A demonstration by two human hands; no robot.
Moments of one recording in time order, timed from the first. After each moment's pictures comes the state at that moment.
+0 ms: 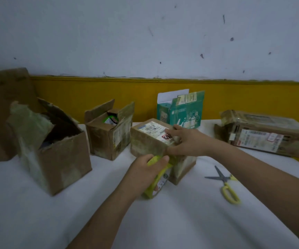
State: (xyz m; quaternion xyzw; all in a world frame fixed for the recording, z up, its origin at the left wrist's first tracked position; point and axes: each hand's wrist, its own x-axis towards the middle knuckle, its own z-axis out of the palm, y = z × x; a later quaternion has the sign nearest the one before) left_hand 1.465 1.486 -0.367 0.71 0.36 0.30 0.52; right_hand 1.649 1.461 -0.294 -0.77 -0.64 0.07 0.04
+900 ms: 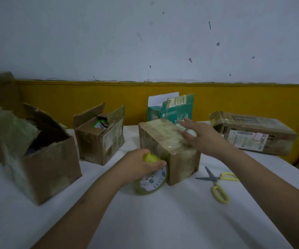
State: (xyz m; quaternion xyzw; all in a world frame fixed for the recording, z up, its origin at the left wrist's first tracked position) left_hand 1.476 1.511 -0.343 0.85 0.37 0.16 0.33; right_hand 1.686 1.426 -0.294 -0.78 -0.57 0.06 0.26
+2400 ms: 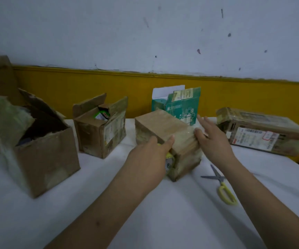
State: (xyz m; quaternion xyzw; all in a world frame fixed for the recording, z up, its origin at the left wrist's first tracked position) left_hand 1.492 1.482 -0.334 0.93 0.35 0.11 0.01; right_hand 1.689 1.430 -0.334 -0.79 -0.48 -0.01 0.37
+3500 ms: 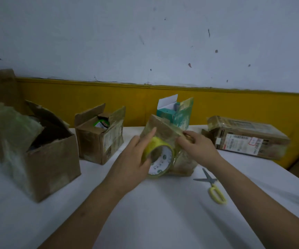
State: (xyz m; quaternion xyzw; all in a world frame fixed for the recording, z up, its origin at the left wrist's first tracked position) left_hand 1.460 1.498 -0.352 0.88 0.23 0.36 0.19; right_hand 1.667 1.424 -0.320 -0.79 -0.47 0.08 0.38
